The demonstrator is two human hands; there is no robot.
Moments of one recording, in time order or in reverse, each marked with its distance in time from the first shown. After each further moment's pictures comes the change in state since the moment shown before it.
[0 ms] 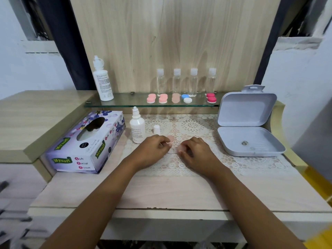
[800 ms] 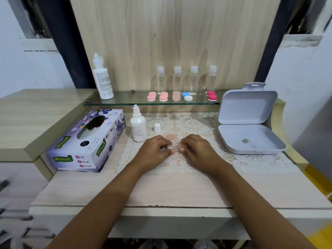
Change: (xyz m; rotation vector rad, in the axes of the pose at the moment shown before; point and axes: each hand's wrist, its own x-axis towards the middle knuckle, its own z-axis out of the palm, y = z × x) left_hand -0.005 -0.010 0.017 -0.055 0.134 0.084; right_hand 0.002 0.000 -0.004 0.068 -0.018 -0.099
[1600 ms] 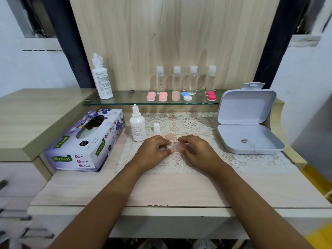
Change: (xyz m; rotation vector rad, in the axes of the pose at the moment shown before) left_hand 0.001 -0.003 0.001 -0.012 0.006 -0.015; right_hand -0.002 -0.003 -0.001 0.065 0.024 0.041
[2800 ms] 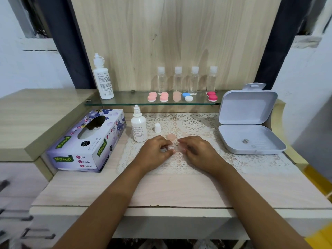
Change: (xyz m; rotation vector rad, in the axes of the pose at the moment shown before) left_hand -0.001 0.001 0.001 0.020 0.021 0.025; right_hand -0.001 -0.001 -0.002 -0.051 -0.035 -0.008
